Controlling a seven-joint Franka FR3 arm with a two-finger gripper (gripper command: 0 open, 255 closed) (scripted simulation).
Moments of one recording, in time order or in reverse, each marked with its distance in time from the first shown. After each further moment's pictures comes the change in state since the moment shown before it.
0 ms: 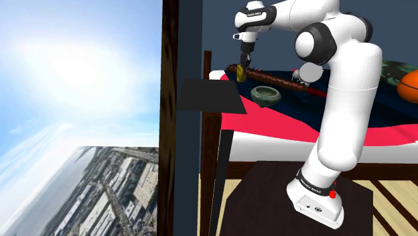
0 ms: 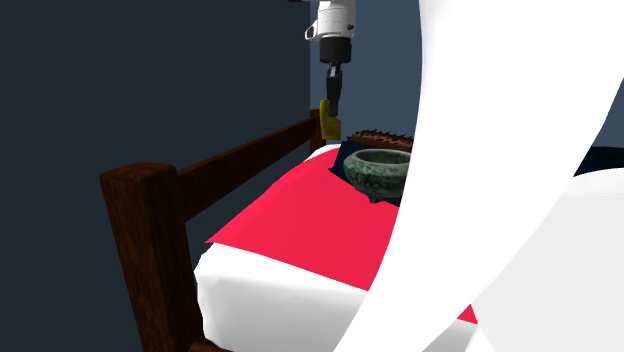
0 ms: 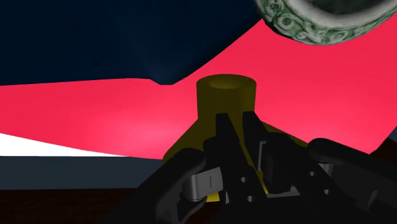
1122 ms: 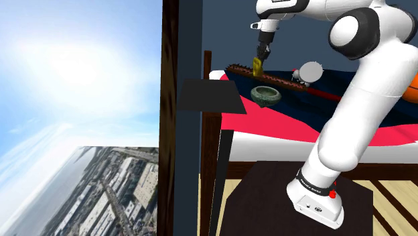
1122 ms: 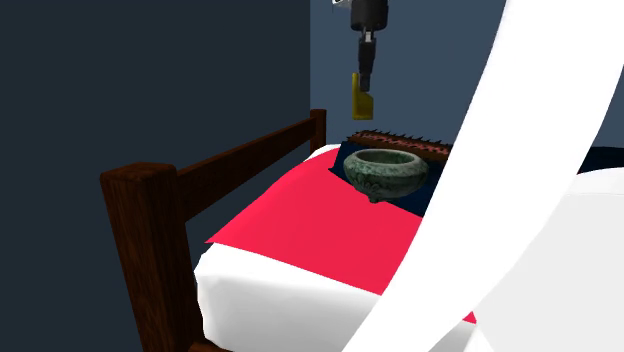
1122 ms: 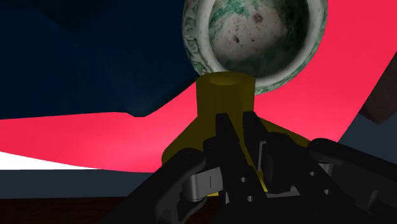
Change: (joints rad) arm 0.016 -0.263 -0.032 -0.137 -0.149 -0.079 -0.005
